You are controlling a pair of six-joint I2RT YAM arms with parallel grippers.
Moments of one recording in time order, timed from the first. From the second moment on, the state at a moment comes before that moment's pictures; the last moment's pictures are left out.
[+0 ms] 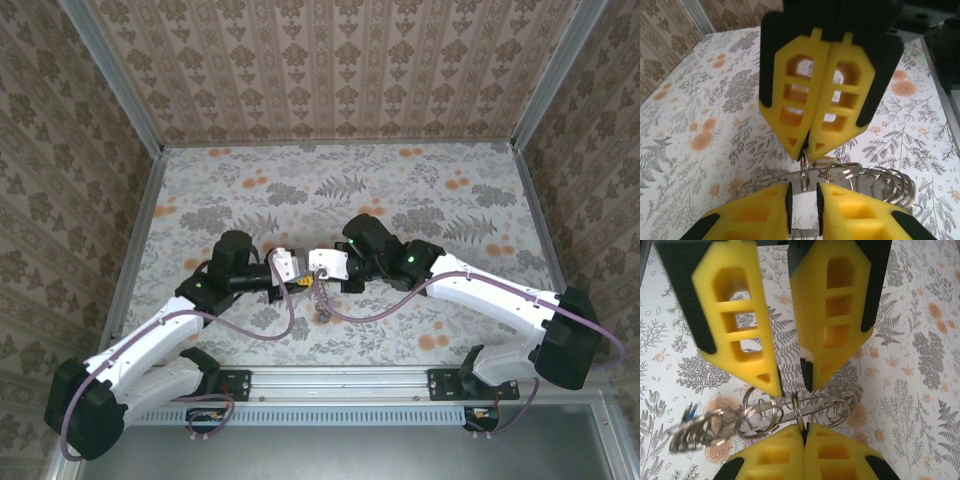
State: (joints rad) left arm -0.65 0.94 0.57 -0.11 0.68 0.56; right arm 0.88 1.35 1.08 -0.49 -0.16 -0.70
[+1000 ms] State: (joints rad) left arm -0.69 0.99 0.57 -0.06 0.61 0.55; right arm 0.86 1.29 0.97 -0.39 -0.20 -0.68
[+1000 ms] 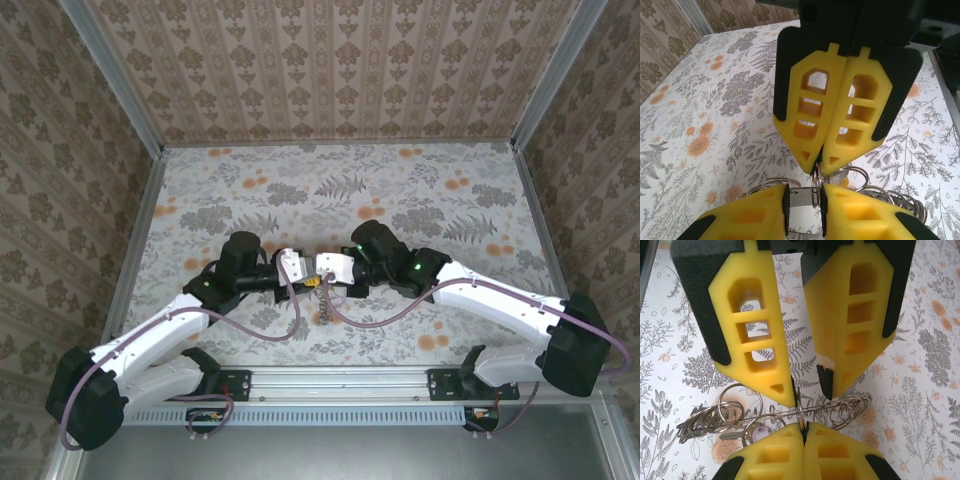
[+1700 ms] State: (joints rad) left arm -0.70 1.01 0.57 -0.02 0.62 0.53; right arm 0.85 1.29 0.96 -0.36 -0.22 -0.68
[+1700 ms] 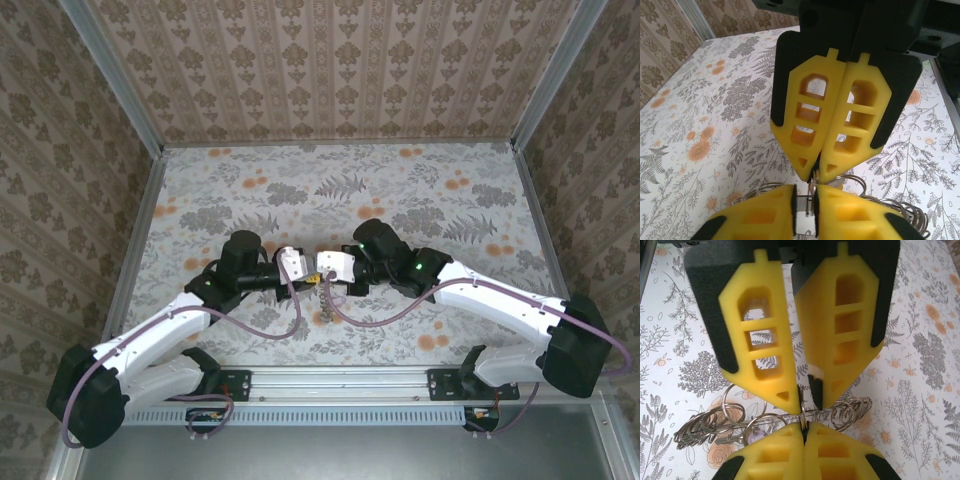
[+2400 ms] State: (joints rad) left arm -0.70 1.02 0.57 0.01 0.69 0.51; right arm 0.83 1.22 0.87 -0.26 -0.27 -0.65
